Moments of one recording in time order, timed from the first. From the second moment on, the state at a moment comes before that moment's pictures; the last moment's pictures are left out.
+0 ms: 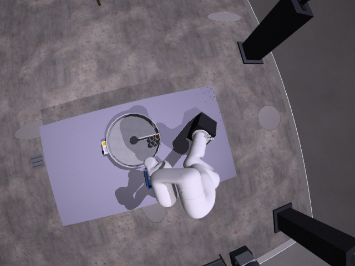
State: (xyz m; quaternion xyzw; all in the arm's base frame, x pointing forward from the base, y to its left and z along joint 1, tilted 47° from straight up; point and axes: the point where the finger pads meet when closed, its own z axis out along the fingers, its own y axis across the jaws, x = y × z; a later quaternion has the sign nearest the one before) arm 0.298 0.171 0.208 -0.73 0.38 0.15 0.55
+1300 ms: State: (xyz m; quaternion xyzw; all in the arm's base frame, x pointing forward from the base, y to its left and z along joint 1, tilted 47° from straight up) arm 0.275 0.154 0.233 -0.73 0.38 0.15 0.55
